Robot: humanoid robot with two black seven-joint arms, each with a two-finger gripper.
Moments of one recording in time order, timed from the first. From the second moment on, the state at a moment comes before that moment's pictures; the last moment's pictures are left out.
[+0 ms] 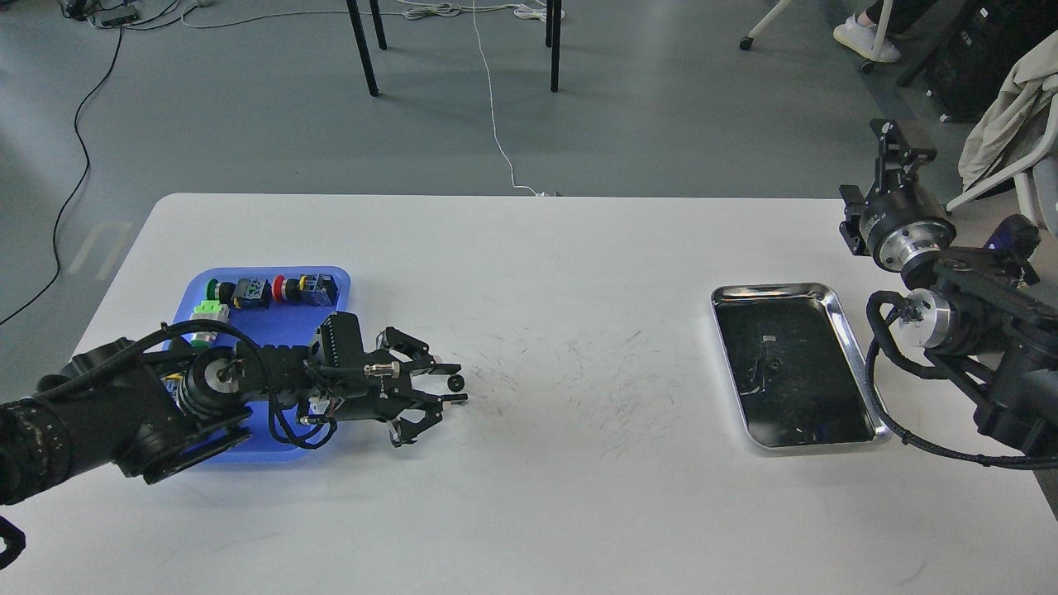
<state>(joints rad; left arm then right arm) -0.86 0.37 0.11 -0.79 2.18 0.35 -0.49 0.83 -0.50 0.38 0.80 -0.06 -0.19 0.37</state>
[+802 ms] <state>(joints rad) -0.86 0.35 0.12 -0.74 2.18 0.37 -0.49 0.83 -0.50 0.38 0.79 -0.06 -0.19 0.37</state>
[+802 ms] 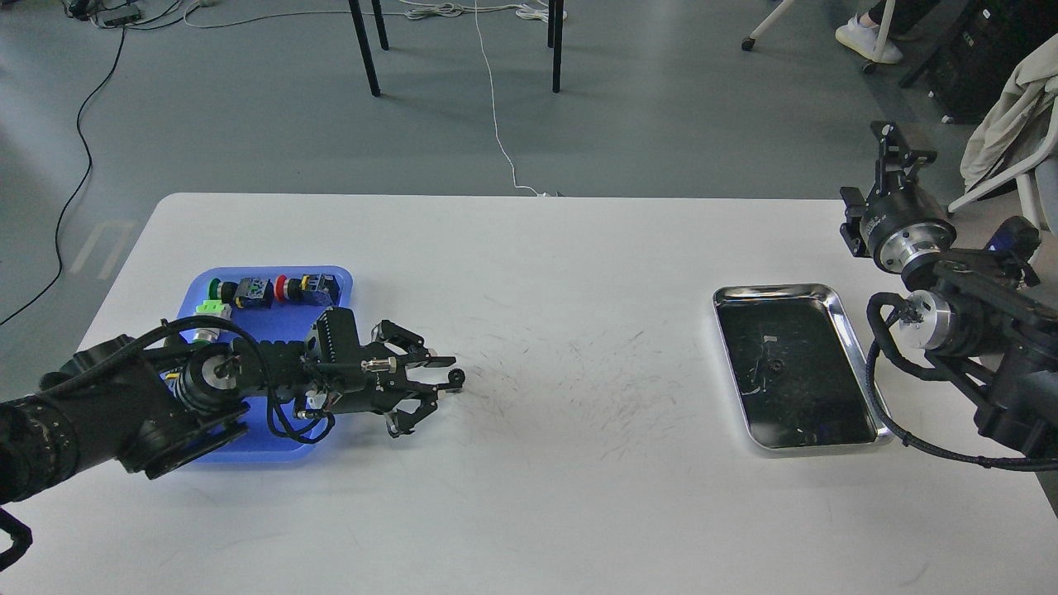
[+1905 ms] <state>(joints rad) -0.90 0.37 0.15 -0.82 2.18 0.37 -0.49 0.82 -0.50 0.36 0.79 -0.06 -0.18 0.37</state>
